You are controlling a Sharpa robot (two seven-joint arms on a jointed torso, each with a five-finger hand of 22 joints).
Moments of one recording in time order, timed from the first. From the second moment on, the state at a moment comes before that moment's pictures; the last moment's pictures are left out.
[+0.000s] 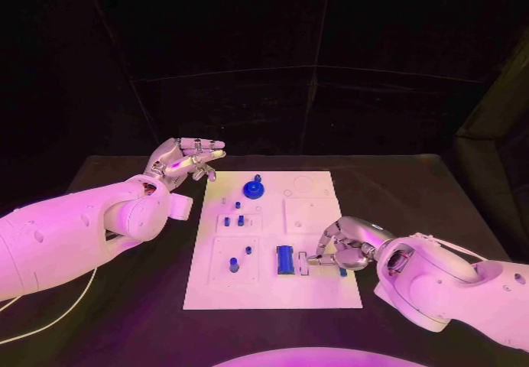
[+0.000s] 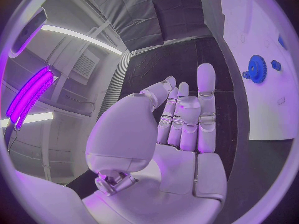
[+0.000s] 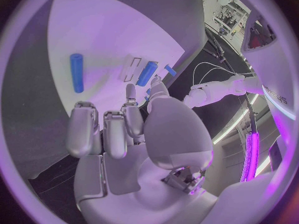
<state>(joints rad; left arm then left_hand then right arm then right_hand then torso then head) 1.22 -0.81 -0.11 1.40 -0.05 -0.26 0.48 1.31 -0.07 0.45 -0.11 0.05 1.04 0.17 0.10 0.07 1.08 0.10 0.28 0.08 1.32 0.01 1.18 0.76 0.17 1.26 0.11 0.63 0.71 1.02 -1.10 -0.11 1.98 -1.37 -0.47 -0.47 1.24 -0.02 -0.17 0.20 0.22 0.99 0.06 0.46 0.29 1.44 -0.02 1.24 1.28 1.47 -0.09 1.48 1.31 0.09 1.45 0.02 1.39 1.20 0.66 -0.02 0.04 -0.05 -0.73</state>
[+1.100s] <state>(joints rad) 1.22 -0.81 -0.12 1.40 -0.05 -0.26 0.47 1.31 -0.07 0.45 -0.11 0.05 1.04 0.17 0.10 0.07 1.08 0.10 0.29 0.08 1.32 0.01 1.18 0.76 0.17 1.26 0.11 0.62 0.71 1.03 -1.14 -0.11 1.92 -1.45 -0.33 -0.53 1.25 -0.01 -0.20 0.21 0.27 0.99 0.06 0.44 0.28 1.43 -0.01 1.20 1.25 1.47 -0.08 1.48 1.31 0.09 1.44 0.02 1.39 1.19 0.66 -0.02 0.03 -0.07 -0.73</state>
